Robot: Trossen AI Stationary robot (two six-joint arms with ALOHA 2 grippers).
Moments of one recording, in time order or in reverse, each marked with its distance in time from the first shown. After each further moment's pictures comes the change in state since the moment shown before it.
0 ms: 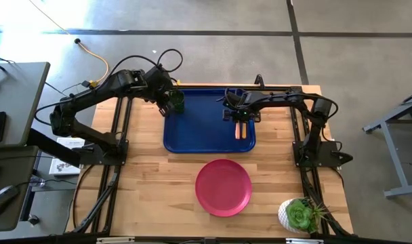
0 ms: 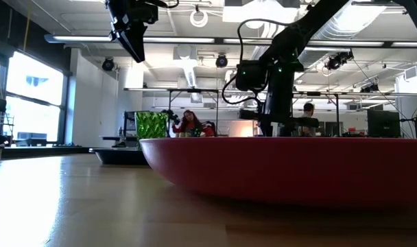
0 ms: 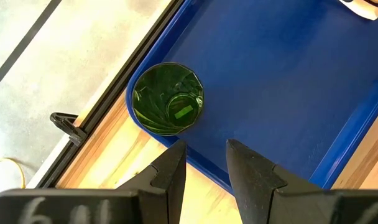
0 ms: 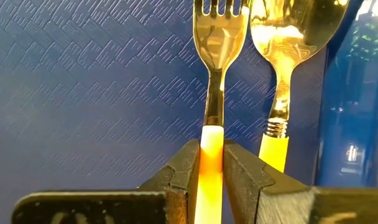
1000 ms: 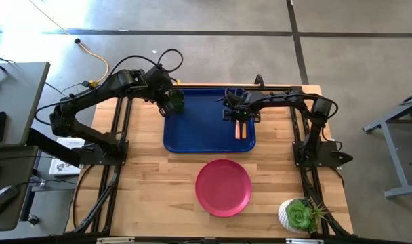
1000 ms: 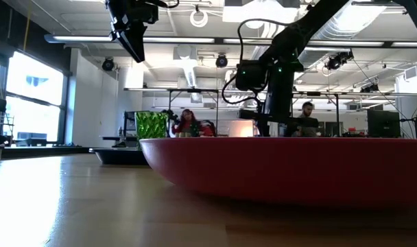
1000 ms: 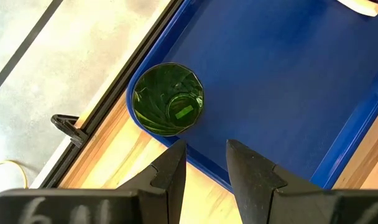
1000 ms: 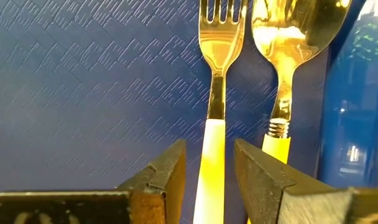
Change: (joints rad) left arm 0.000 0.000 0.000 0.000 0.000 0.015; right arm 0.000 0.000 0.000 0.004 -0.001 0.000
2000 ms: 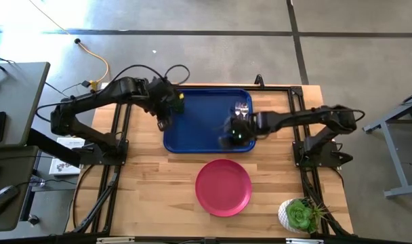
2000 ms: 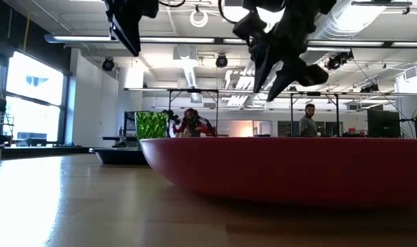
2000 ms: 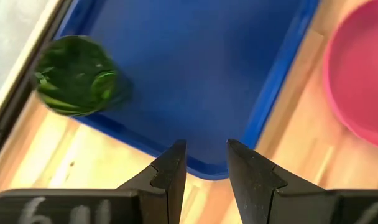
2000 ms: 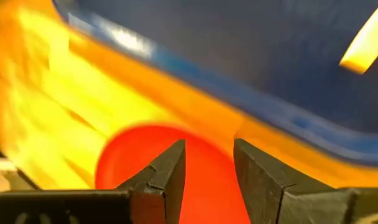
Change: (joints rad) left arm -0.122 0.000 0.000 -0.080 0.187 -0.048; right arm 0.388 -0.286 0.000 0.002 -0.155 0.029
